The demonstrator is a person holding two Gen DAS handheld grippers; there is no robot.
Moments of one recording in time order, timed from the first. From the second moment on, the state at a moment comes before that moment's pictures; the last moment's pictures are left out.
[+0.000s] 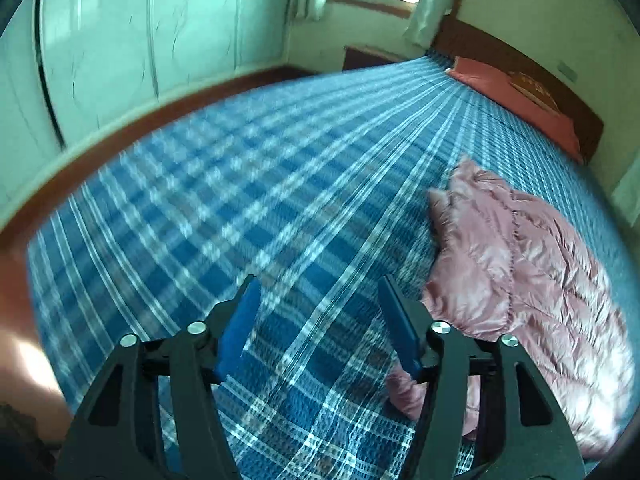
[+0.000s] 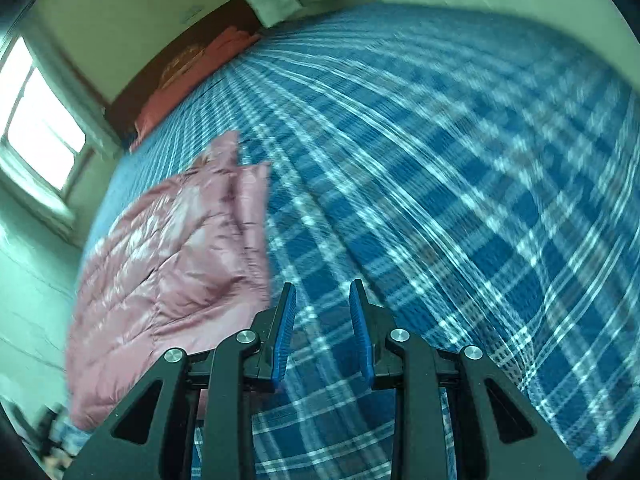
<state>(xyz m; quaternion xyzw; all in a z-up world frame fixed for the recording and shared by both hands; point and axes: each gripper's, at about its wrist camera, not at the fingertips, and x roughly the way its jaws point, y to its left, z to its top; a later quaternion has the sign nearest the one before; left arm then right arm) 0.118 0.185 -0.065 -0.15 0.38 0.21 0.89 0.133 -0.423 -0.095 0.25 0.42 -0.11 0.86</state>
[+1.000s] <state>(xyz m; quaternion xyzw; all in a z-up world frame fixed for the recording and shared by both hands) 0.230 -0.010 -0.107 0.05 0.44 0.08 0.89 0.272 -0.211 -0.108 0.05 0.47 0.05 0.88</state>
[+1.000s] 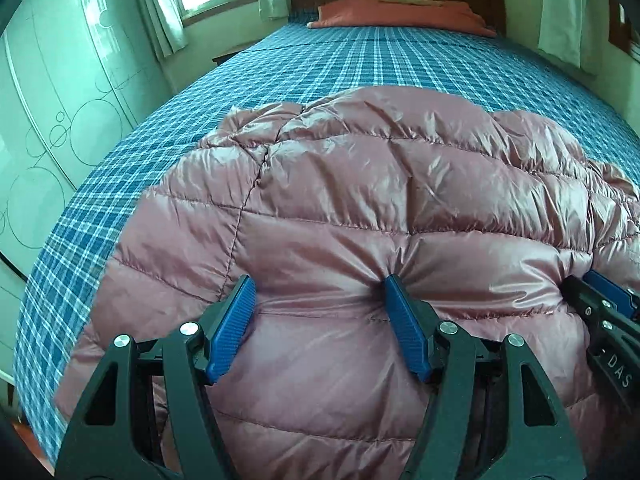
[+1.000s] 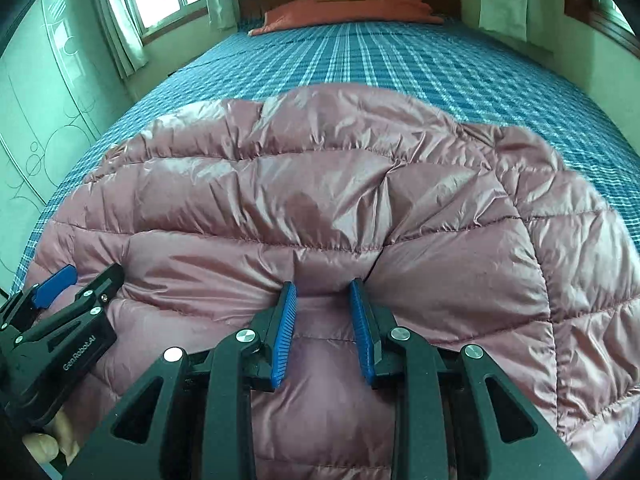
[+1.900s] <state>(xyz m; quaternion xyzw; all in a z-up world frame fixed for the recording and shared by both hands) 0.276 -0.015 -0.114 0.04 0.44 0.08 0.90 0.308 -0.191 -0.122 0.04 0.46 0.05 0.89</state>
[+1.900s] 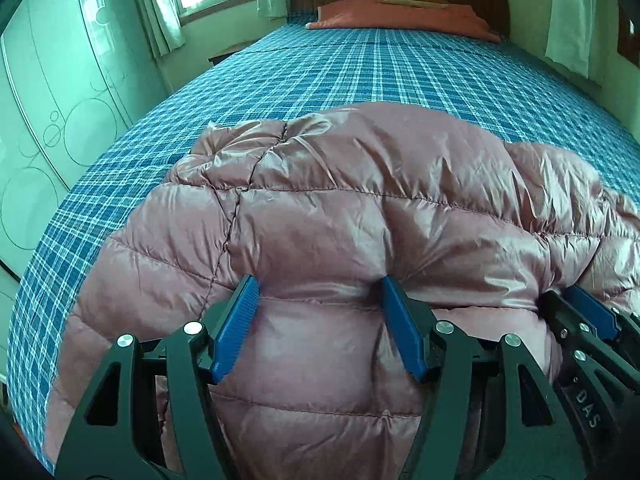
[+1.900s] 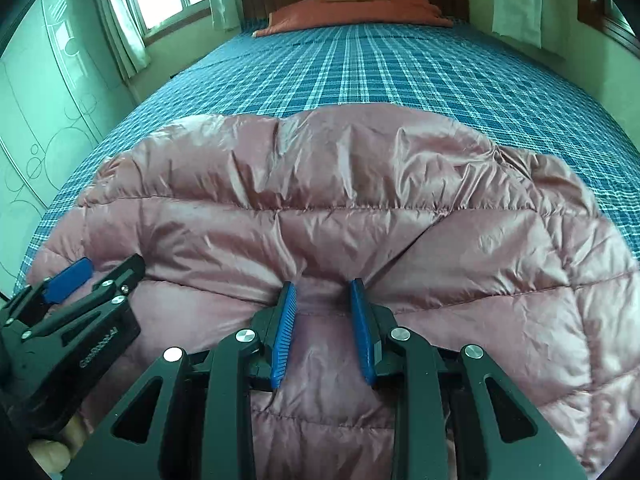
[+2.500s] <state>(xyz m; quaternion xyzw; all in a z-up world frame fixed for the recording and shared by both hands) 0.277 -0.012 -0.120 0.03 0.43 0.07 0.90 0.303 -0.186 -0.113 0.04 0.45 0.04 0.89</state>
